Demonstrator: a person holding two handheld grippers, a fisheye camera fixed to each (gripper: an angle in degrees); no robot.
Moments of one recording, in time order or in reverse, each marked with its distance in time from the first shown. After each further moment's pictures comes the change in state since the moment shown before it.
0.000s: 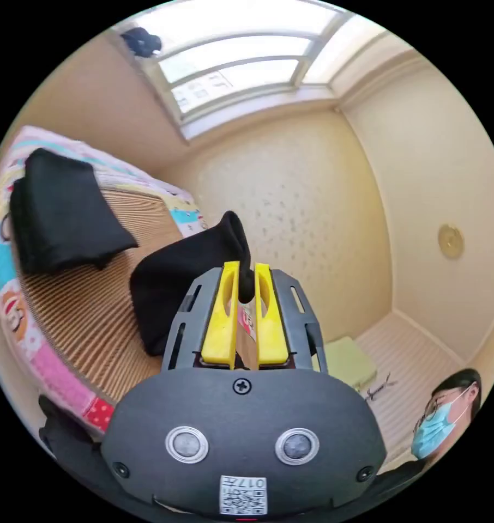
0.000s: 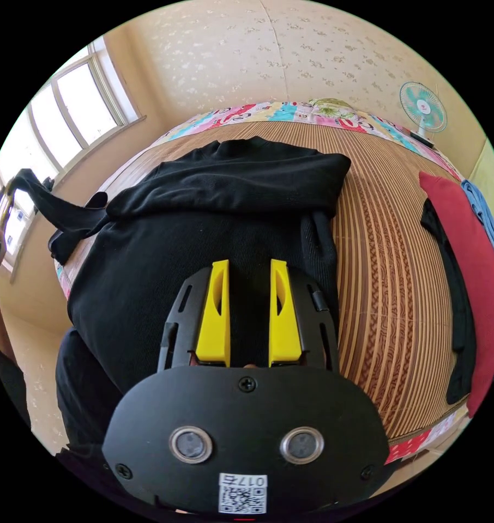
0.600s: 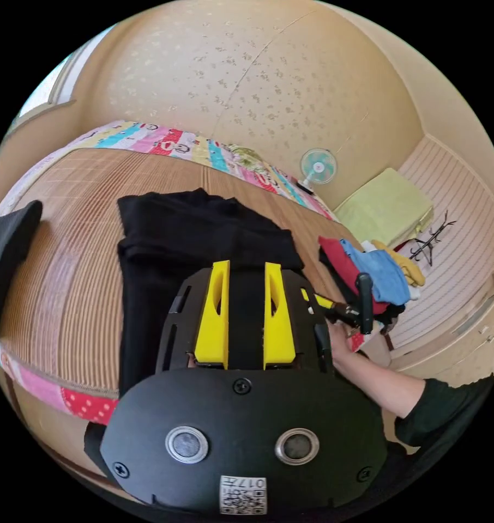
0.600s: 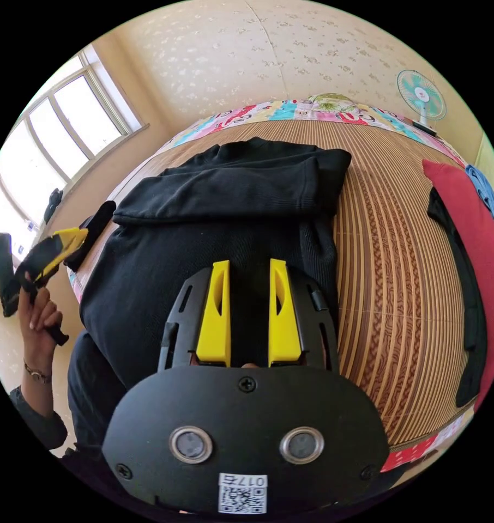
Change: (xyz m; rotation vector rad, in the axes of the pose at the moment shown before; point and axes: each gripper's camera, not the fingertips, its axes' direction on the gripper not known) left arm 0.056 0.285 0.187 -0.610 -0.465 0.337; right arm 0.046 -0.030 -0.019 0.008 -0.078 0.037
